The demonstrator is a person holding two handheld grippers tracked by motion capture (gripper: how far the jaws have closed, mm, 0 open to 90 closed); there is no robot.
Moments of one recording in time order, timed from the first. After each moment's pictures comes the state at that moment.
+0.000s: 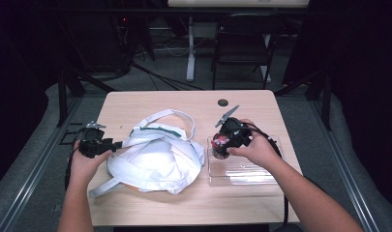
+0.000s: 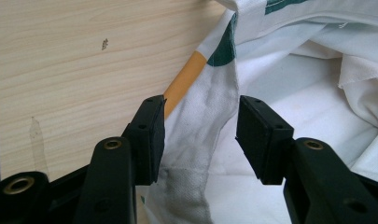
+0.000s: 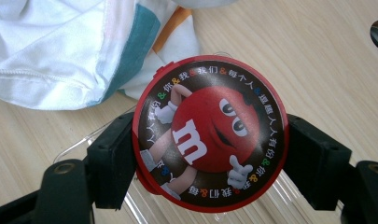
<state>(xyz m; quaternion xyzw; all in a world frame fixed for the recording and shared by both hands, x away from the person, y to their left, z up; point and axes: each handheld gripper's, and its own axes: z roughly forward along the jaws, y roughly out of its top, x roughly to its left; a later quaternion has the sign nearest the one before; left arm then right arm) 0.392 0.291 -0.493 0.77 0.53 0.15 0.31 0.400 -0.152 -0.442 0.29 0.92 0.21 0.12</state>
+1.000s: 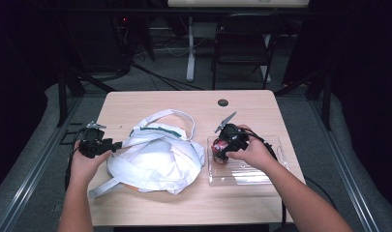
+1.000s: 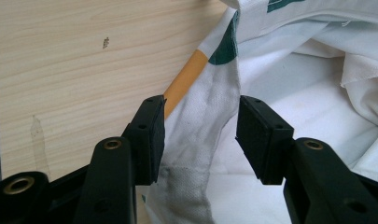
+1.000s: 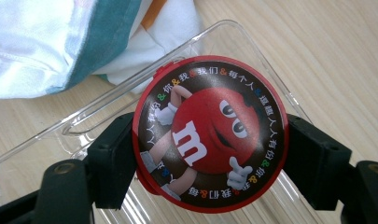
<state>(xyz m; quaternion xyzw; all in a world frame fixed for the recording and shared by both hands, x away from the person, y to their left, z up) 0.392 0.291 -0.494 0.77 0.54 0.15 0.31 0.413 -0.154 -0.483 0.29 0.93 0.21 0.10</state>
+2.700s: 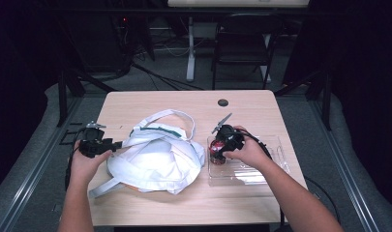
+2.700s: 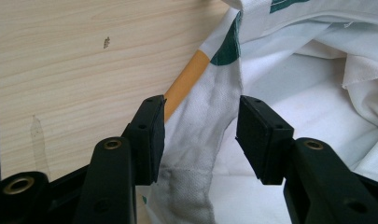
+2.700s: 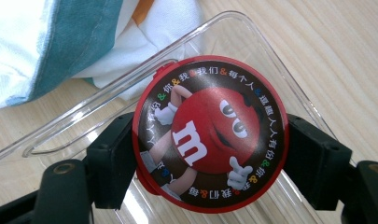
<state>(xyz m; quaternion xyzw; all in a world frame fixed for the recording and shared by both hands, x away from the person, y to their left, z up) 0.393 0.292 -0.494 0.77 0.54 0.15 0.31 0.429 -0.148 -0.505 0.29 0.93 0.20 0.08</state>
